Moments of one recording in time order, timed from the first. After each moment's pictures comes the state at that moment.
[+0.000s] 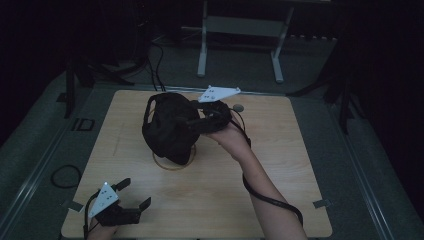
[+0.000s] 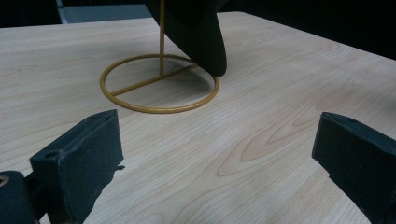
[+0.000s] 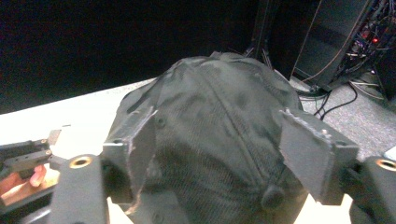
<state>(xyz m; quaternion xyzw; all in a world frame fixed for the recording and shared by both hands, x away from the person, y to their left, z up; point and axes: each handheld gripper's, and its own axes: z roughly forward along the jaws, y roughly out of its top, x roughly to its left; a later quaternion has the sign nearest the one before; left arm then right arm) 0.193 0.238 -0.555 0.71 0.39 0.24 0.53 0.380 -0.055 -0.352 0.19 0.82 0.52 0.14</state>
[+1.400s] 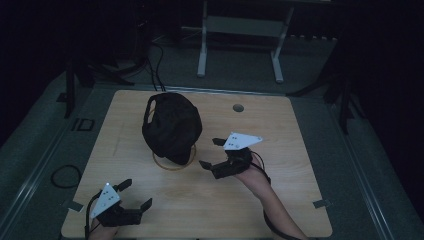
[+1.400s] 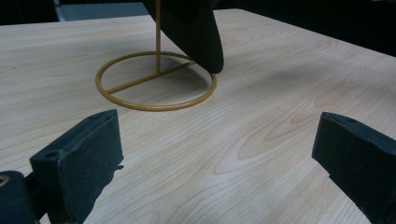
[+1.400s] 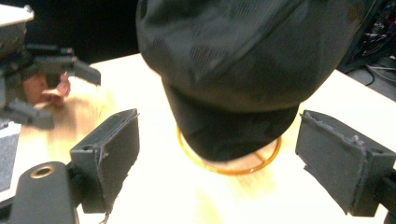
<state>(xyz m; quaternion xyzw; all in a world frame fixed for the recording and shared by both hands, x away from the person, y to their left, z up) 0.193 0.235 -0.558 0.71 0.39 0.24 0.53 0.328 -0.122 -0.447 0.17 0.83 0.52 0.12</state>
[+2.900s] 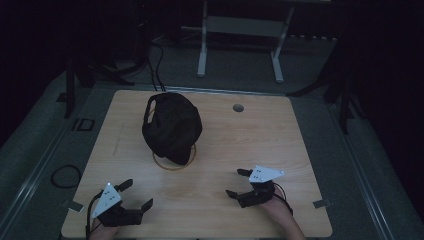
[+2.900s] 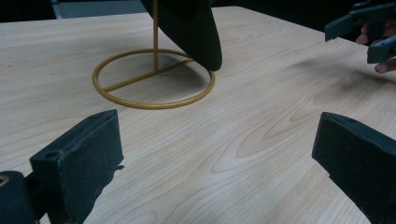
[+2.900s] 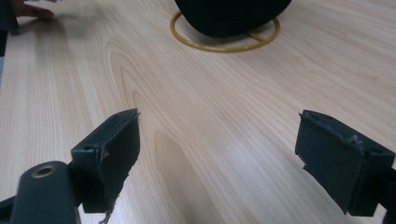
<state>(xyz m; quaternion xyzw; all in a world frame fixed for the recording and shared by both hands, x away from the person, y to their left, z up) 0.194 0.234 -0.559 0.72 0.39 0.23 0.53 0.292 -0.203 -0.541 0.21 0.84 0.49 0.11</state>
